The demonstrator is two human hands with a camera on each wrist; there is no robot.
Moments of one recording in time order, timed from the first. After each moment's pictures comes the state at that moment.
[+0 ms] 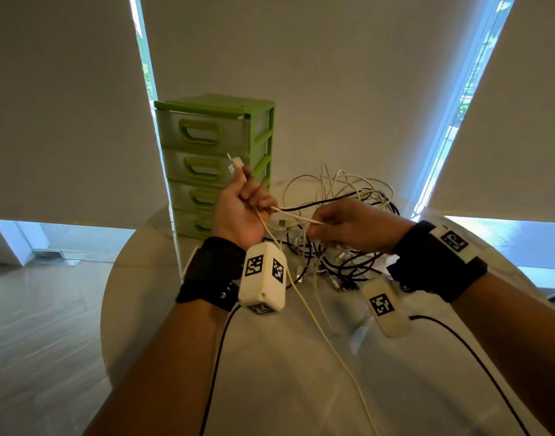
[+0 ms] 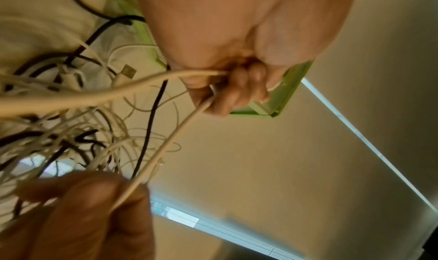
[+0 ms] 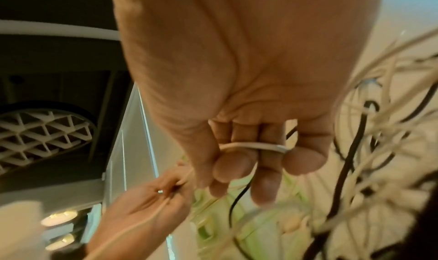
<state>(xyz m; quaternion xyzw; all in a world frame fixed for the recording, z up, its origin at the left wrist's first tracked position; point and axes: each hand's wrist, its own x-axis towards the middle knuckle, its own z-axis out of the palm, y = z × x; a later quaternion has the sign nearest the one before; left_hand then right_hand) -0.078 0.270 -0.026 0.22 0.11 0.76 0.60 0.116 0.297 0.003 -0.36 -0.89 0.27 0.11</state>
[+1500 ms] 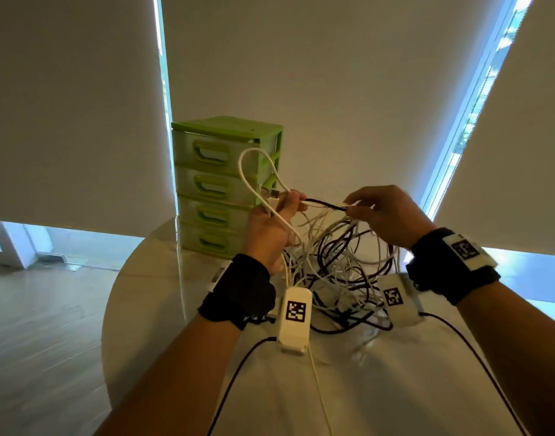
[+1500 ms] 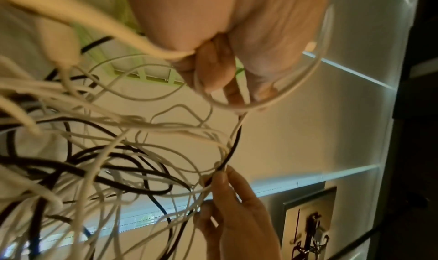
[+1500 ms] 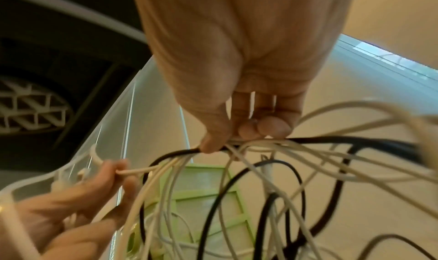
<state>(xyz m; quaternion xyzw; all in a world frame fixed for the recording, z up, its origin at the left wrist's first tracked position) -0.035 0.261 -0.020 0.39 0.40 0.75 0.37 0.144 0.326 0.031 -0.43 -0.84 0.11 0.30</state>
